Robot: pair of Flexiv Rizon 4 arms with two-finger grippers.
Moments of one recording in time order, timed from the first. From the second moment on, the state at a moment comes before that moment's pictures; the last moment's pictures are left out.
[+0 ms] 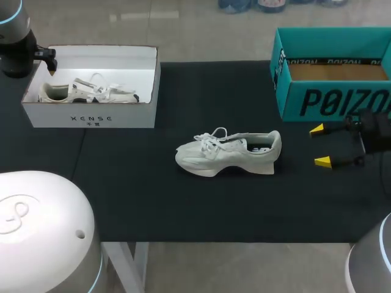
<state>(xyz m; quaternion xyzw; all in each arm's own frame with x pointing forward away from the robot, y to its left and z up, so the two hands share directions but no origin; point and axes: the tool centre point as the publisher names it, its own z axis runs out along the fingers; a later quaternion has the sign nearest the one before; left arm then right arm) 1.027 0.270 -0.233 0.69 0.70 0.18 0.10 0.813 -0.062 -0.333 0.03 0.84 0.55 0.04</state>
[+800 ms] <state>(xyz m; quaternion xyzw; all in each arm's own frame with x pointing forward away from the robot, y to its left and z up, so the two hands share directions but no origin) 1.027 0.270 -0.233 0.69 0.70 0.18 0.10 0.829 -0.040 -0.388 0.02 0.82 0.57 0.06</state>
